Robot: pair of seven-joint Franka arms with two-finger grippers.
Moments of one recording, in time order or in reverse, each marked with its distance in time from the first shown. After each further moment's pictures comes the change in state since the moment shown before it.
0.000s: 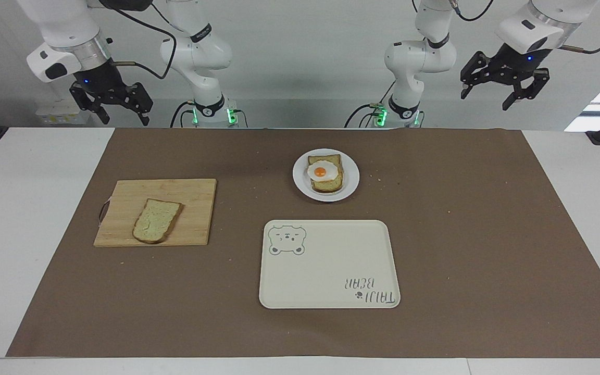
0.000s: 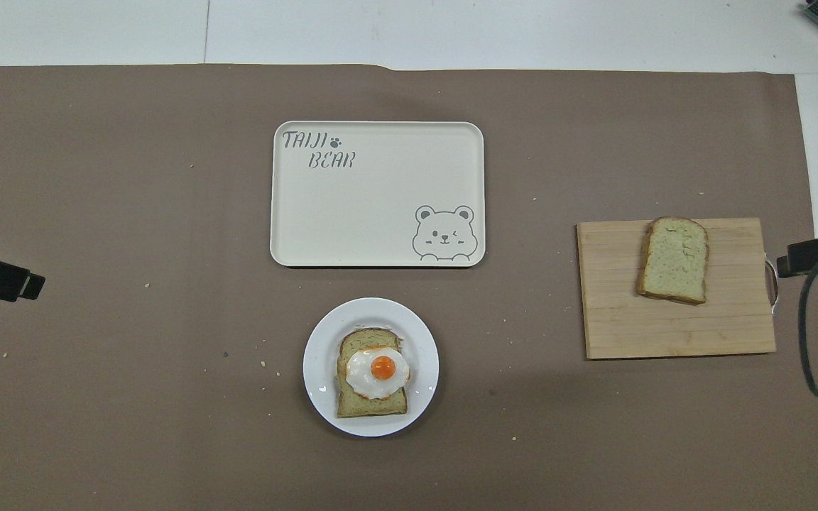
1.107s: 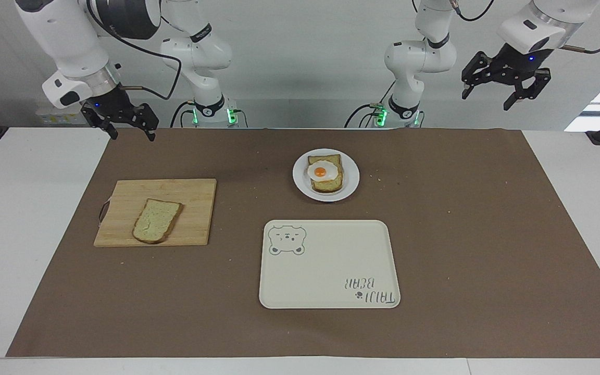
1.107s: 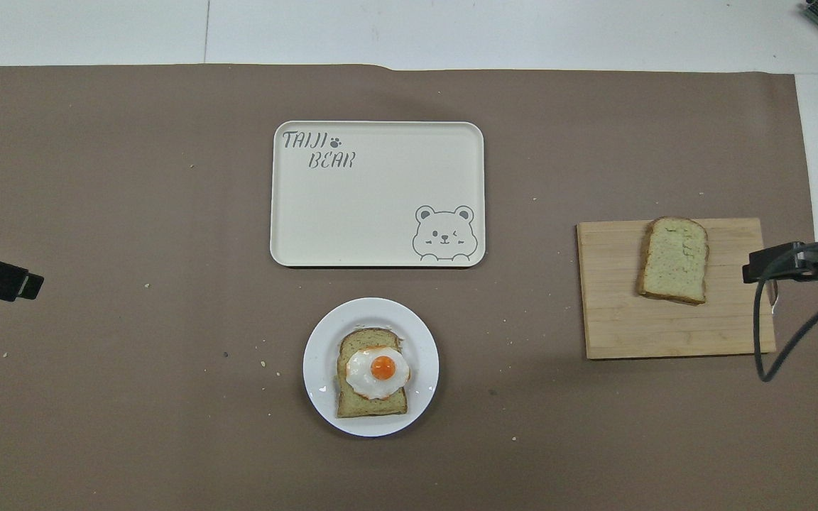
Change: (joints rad) left arm 0.000 0.000 0.002 0.000 0.000 0.000 0.000; right arm -0.002 -0.004 -0.007 -0.191 0.000 0.156 0.000
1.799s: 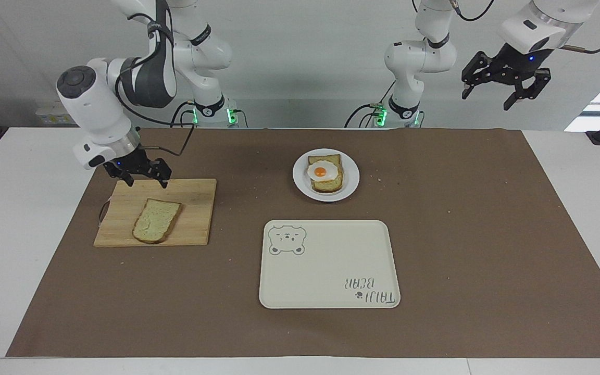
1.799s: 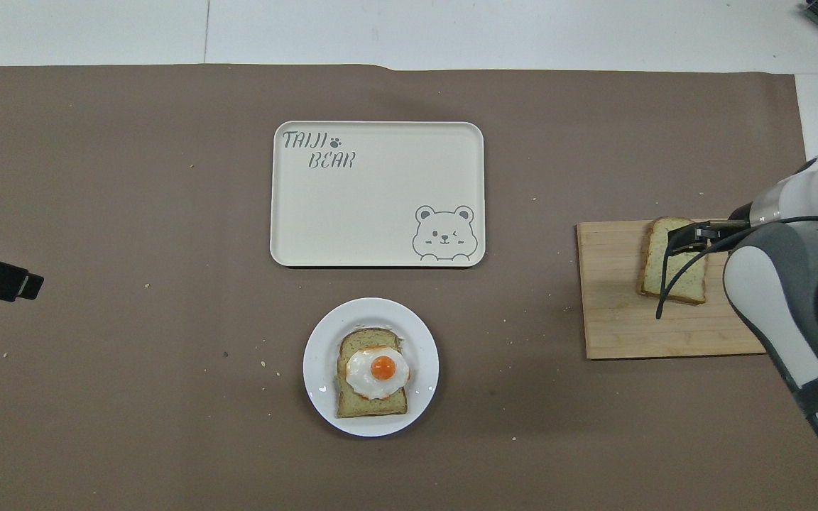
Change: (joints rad) left arm 0.000 0.000 0.000 0.000 0.000 0.000 0.000; right arm -0.008 0.224 -0.002 -0.140 0.001 0.377 0.000
